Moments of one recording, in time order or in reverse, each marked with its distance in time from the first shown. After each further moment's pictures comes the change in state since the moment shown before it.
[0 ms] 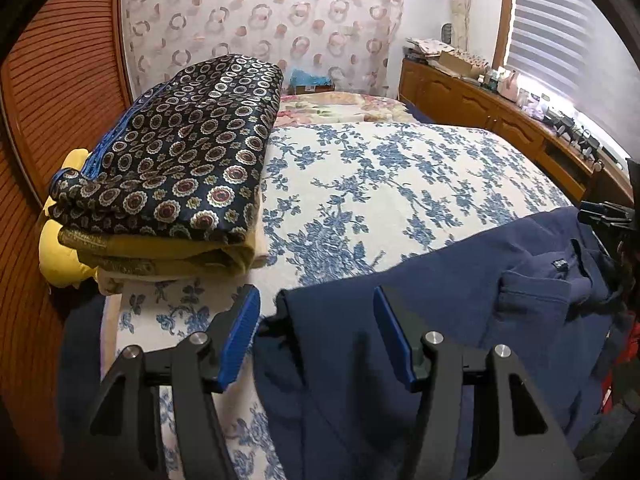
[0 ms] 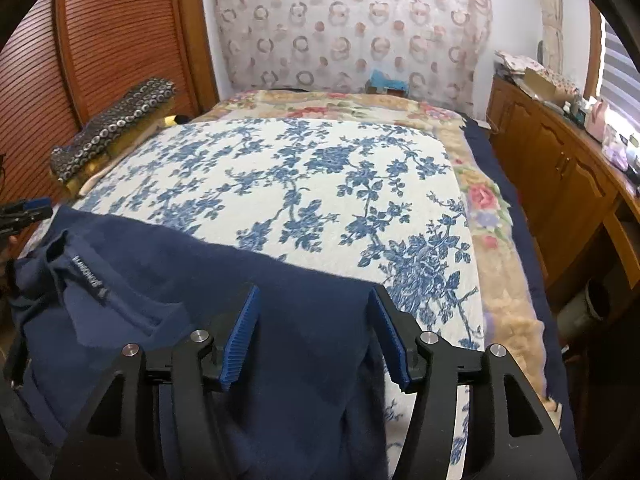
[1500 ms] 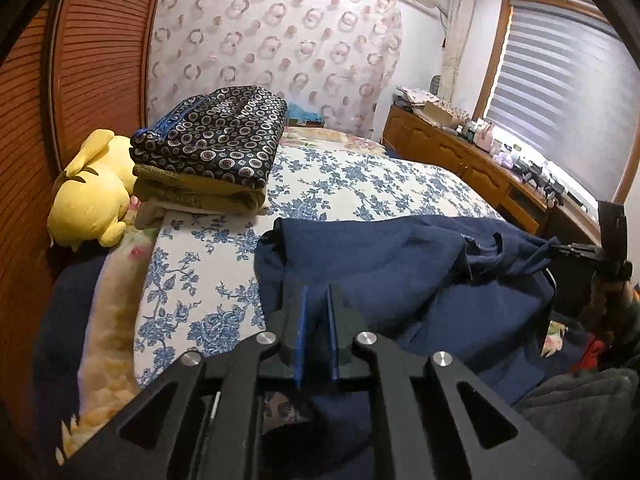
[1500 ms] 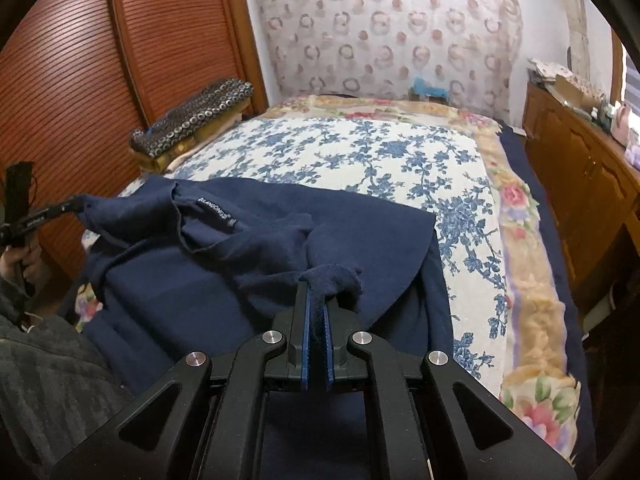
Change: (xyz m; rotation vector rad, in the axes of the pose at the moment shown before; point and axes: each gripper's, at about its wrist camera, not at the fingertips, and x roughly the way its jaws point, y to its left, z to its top) left arm -0.118 0.002 -0.083 -0.126 -0.155 -0.113; right arm -0.091 0.048 -0.051 -0.041 -0.027 0.162
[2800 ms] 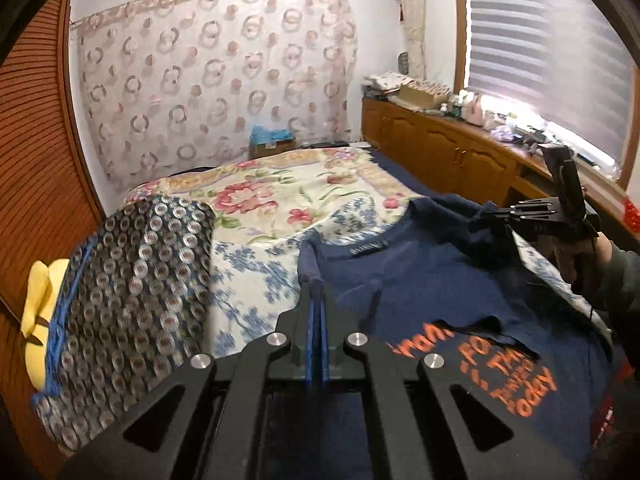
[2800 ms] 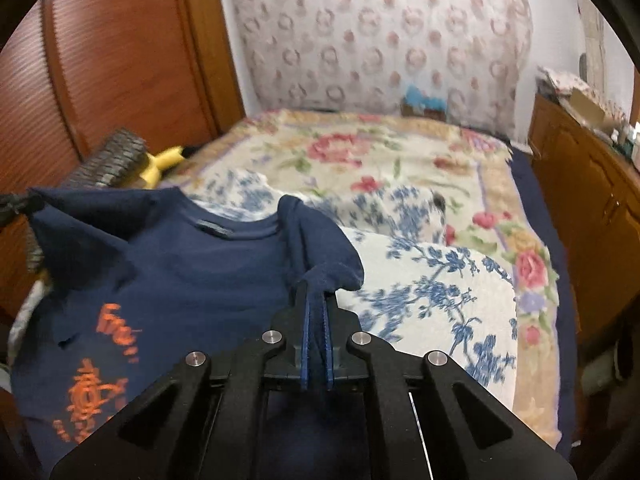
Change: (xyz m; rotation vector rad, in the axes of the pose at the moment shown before) left arm 0.168 -0.066 0.189 0.257 0.008 -0.007; right arm 0.185 -0.104 0.194 -0.002 -0.026 -0.014
